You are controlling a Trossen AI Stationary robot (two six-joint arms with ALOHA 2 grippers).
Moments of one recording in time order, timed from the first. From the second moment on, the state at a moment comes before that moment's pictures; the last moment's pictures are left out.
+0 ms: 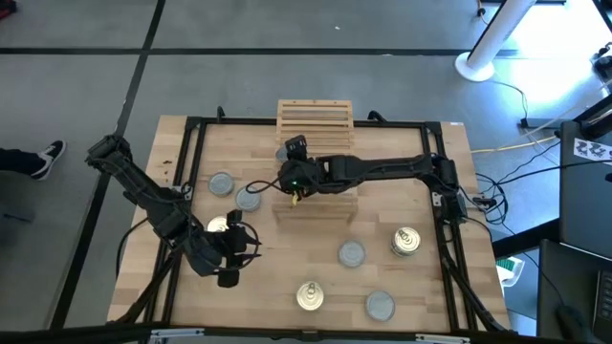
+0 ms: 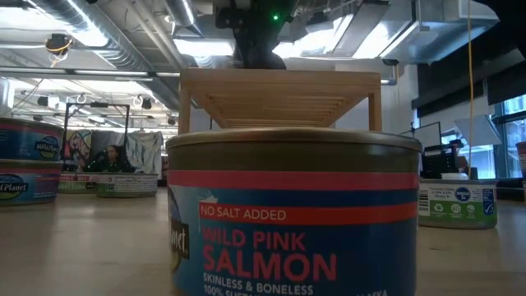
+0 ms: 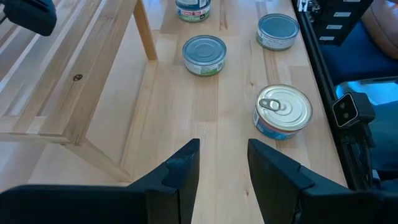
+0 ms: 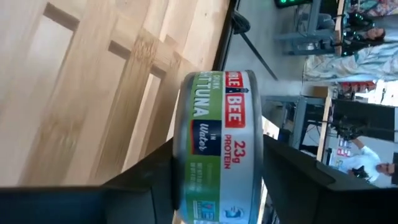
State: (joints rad) left arm -0.71 1.27 1.00 -0.54 -0.59 -0.55; right arm 0.02 2.05 1.92 -0.71 0.68 -0.74
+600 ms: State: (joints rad) left arm -0.71 1.27 1.00 -0.54 -0.59 -0.55; right arm 0.02 2.05 1.92 -0.82 0.66 -0.66
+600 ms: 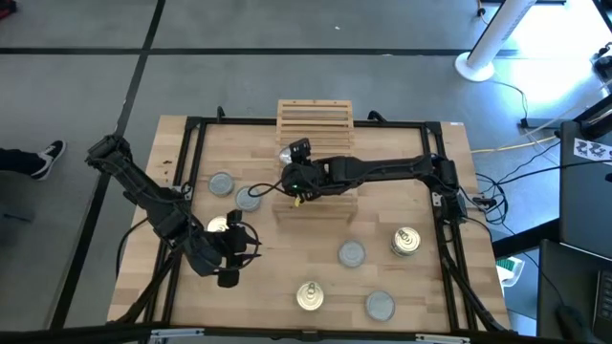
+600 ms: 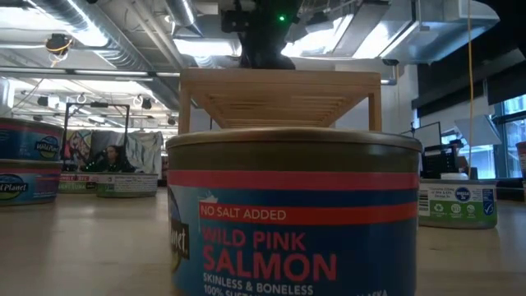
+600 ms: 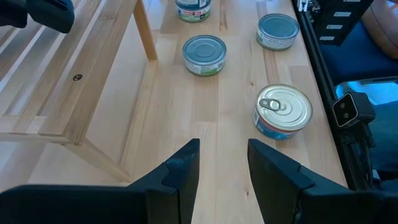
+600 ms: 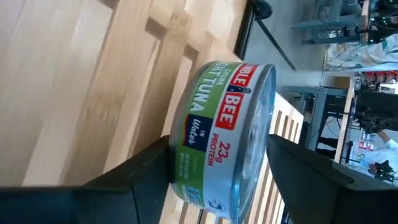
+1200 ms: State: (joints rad) left arm -0.71 1.27 1.00 -0.54 -0.59 -0.55; right arm 0.02 2.04 1.92 -0.87 0.55 -0.66
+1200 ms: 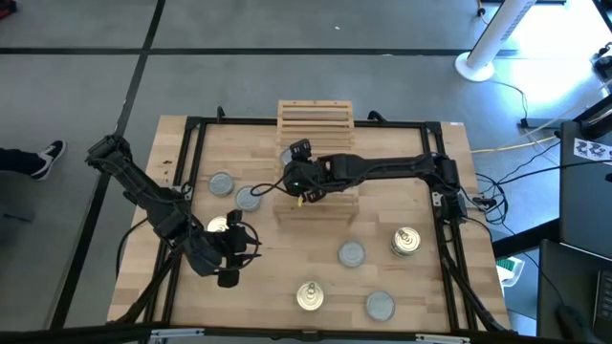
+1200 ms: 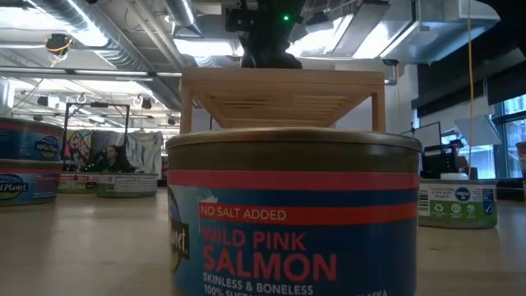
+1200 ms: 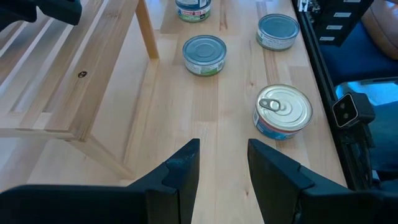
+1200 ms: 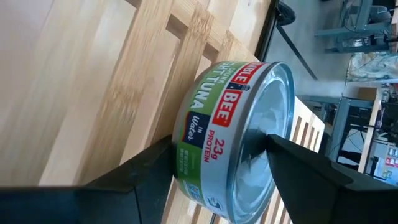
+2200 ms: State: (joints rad) left arm -0.71 1.27 1.00 -0.54 -0.59 -0.55; right arm 0.03 1.97 1.92 -1.05 0.45 -0.56
